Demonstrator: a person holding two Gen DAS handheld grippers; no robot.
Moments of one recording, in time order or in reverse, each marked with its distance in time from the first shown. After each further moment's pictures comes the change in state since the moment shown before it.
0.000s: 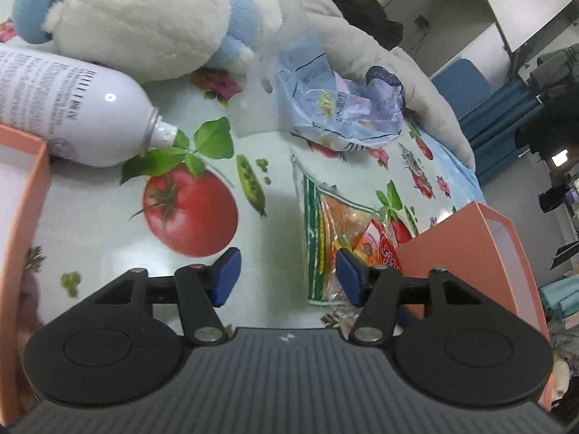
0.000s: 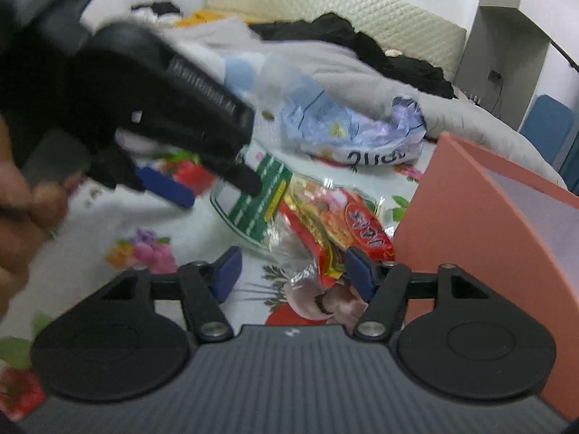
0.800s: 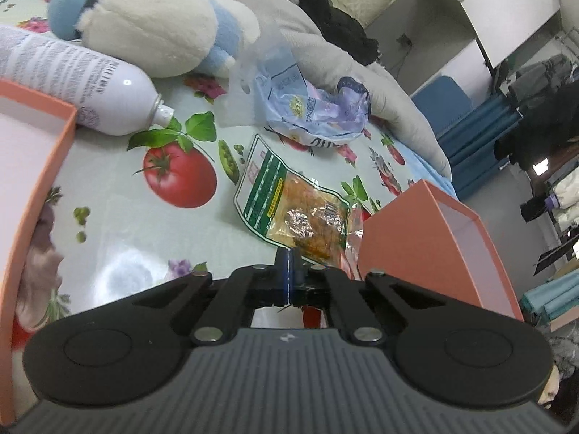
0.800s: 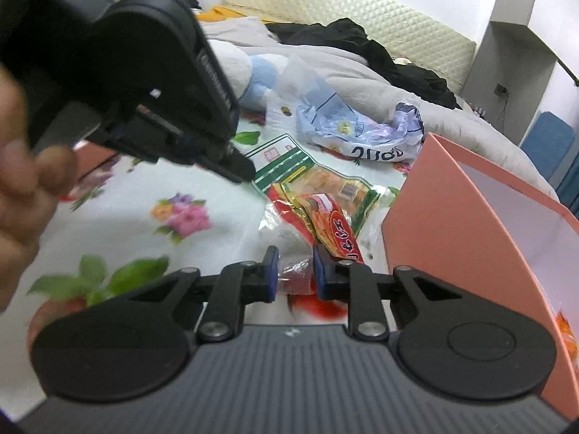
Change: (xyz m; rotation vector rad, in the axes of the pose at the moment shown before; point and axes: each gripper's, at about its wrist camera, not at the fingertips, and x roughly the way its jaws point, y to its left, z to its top) left arm -0.055 -0.015 -0.046 -0.016 -0.075 -0.047; right arm -0.076 0.010 -0.023 -0.062 -0.014 0.033
